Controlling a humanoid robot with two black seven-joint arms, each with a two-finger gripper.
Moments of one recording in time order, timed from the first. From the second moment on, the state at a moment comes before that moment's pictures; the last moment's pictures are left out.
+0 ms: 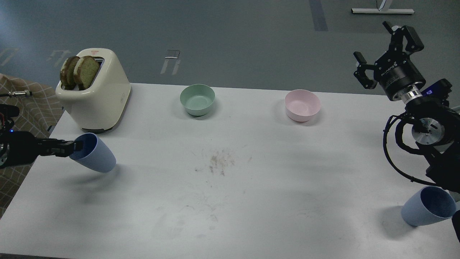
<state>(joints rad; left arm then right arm) -0.76 1.22 -0.27 -1.27 1.55 -0.30 -0.49 0.87 -0.36 0.71 0.55 -0.17 0.49 0.39</state>
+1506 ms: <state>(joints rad) -1.21 0.32 -0.09 -1.16 1.95 -0.49 -0.37 1.29 -0.34 0.51 0.55 -0.17 0.49 0.39</state>
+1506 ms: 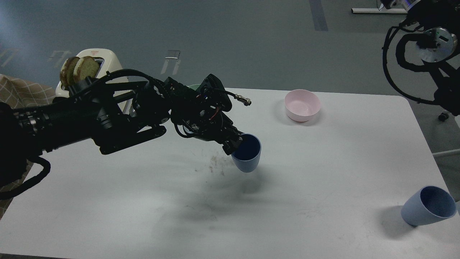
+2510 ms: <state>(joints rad) -1.20 0.26 -0.04 -1.12 1.94 -0.49 -0.35 1.27 -0.34 0.51 0.55 -0.17 0.49 0.39</state>
